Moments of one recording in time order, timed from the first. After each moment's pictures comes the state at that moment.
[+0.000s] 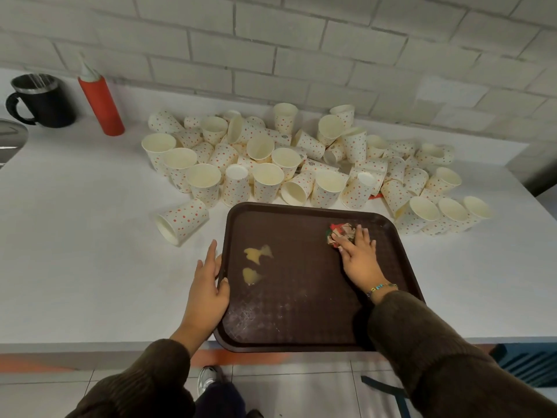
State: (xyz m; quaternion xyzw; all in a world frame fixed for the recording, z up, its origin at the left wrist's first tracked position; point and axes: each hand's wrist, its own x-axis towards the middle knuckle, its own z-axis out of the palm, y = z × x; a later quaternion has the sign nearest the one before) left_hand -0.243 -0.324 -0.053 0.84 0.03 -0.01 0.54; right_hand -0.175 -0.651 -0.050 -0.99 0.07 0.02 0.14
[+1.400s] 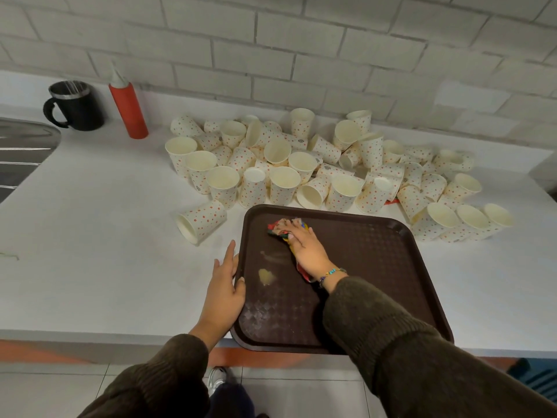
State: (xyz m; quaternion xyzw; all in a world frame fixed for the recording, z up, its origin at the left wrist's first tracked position) left_hand -0.238 -0.322 -0.068 0.85 0.03 -0.01 0.53; right_hand -0.142 -0.520 -0.045 -0.93 -0.09 0.08 0.34
